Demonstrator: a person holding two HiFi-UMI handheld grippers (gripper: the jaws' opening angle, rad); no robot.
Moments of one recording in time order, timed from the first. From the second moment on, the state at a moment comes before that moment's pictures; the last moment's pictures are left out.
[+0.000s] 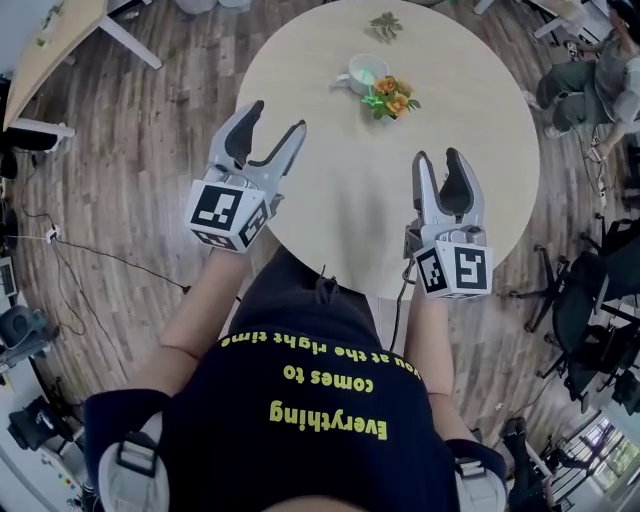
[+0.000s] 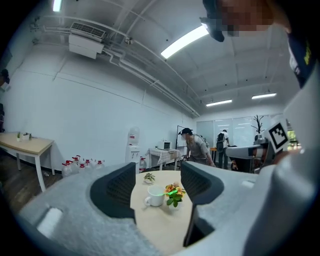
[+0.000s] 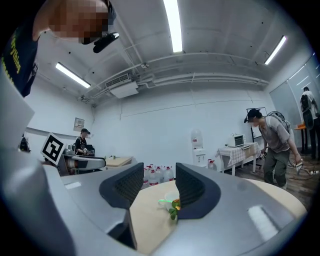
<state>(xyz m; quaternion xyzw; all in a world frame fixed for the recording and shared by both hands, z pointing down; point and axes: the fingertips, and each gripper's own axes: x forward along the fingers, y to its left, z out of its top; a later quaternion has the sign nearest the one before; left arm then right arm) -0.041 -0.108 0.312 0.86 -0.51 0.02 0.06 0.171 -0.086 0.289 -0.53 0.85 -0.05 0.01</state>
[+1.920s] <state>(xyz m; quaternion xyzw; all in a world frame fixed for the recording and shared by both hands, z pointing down) -0.044 -0.237 0.390 0.89 -0.43 0.06 0.11 0.123 -0.214 0.393 -0.57 0.80 -0.16 -0.04</state>
